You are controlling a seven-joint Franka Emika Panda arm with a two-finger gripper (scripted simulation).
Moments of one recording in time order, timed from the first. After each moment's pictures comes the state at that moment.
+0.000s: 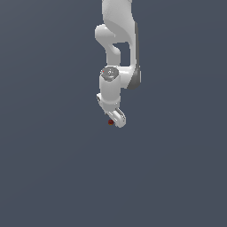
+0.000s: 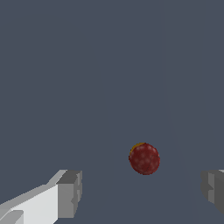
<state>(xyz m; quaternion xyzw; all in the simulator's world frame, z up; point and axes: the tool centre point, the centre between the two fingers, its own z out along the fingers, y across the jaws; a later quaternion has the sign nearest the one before) -0.078 -0.012 0.082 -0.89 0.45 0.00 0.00</state>
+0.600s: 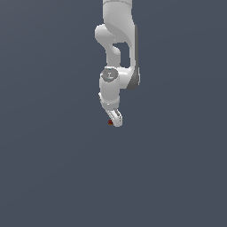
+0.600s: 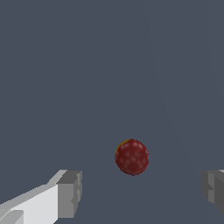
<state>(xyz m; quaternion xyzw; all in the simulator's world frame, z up) -0.095 -0.015 0.067 -0.86 0.52 0.00 0.00</state>
